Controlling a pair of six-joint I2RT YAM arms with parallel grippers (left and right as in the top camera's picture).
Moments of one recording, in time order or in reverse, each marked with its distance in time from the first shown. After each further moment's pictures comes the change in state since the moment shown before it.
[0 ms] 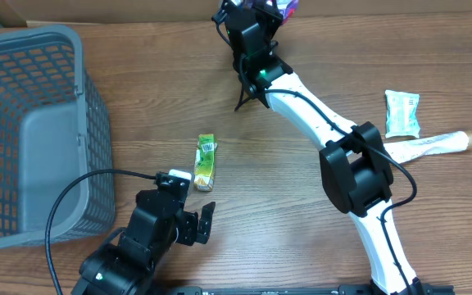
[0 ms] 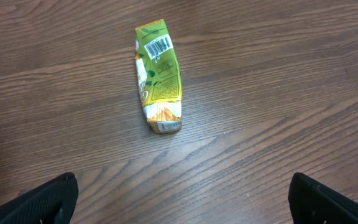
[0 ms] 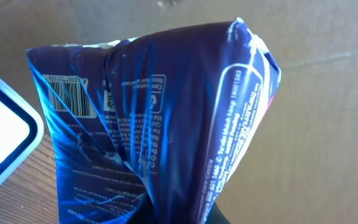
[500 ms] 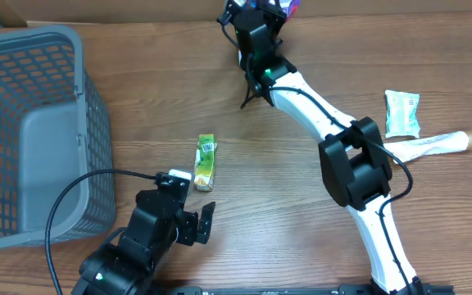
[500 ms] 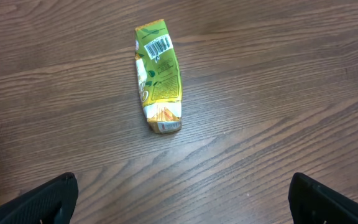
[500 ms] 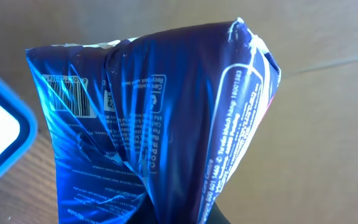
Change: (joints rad) left arm 0.000 0.000 0.000 0.000 0.000 0.000; right arm -0.047 0.061 0.000 0.077 -0.051 -0.047
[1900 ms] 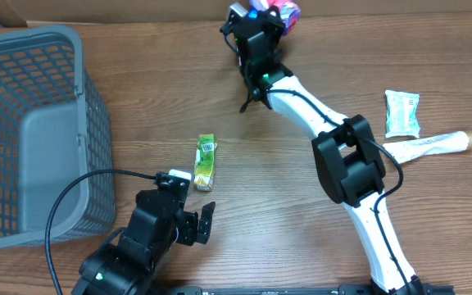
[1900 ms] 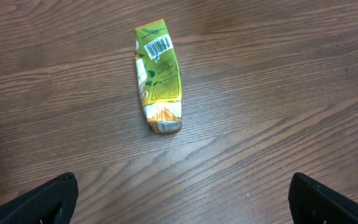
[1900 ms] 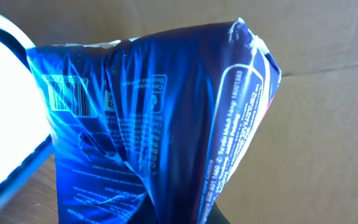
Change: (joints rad) left arm 0.000 0.000 0.000 0.000 0.000 0.000; right arm 0.020 0.041 0.000 -0.015 0.031 0.028
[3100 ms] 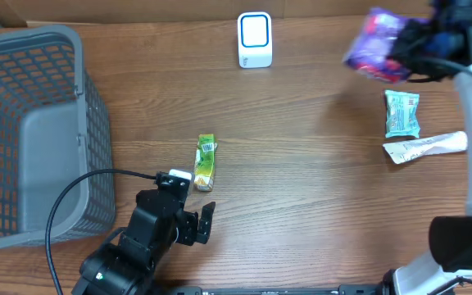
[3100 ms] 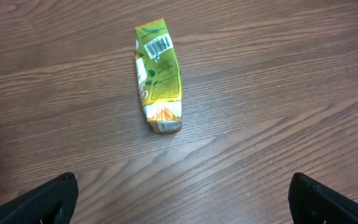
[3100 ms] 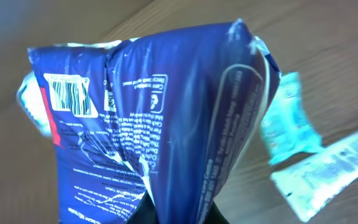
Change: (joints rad) left arm 0.000 0.002 0.000 -0.001 0.000 0.000; right arm -0.598 -0.710 -0.098 -1.328 -0.852 1.637
